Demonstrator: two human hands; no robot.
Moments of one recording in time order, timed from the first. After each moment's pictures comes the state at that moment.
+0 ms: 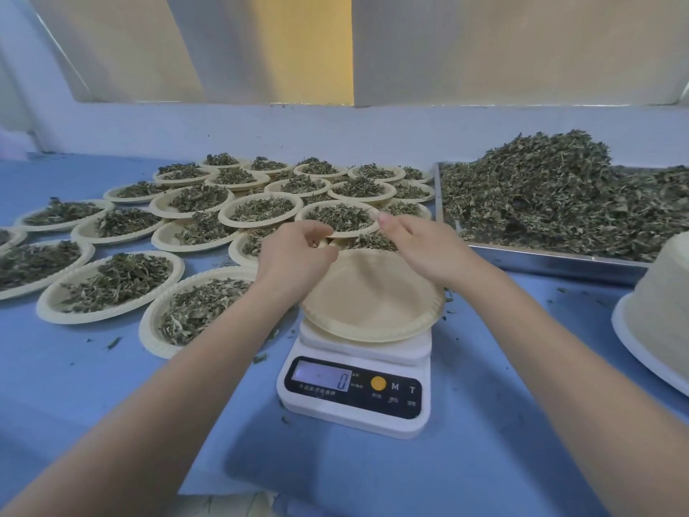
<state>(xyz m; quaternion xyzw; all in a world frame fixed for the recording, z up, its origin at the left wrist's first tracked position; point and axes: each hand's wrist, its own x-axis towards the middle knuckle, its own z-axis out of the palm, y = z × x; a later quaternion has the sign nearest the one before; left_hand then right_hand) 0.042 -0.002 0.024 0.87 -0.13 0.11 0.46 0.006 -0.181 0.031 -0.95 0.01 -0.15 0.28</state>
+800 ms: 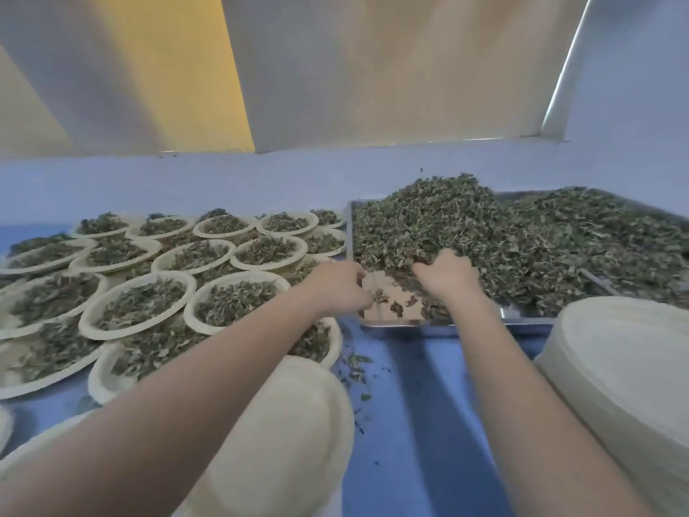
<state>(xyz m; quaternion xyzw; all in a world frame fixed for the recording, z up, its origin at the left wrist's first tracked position) 0.090 -0.178 0.088 0.91 -0.39 -0.08 0.14 0.045 -0.349 0.049 -0.86 0.40 -0.14 0.28</state>
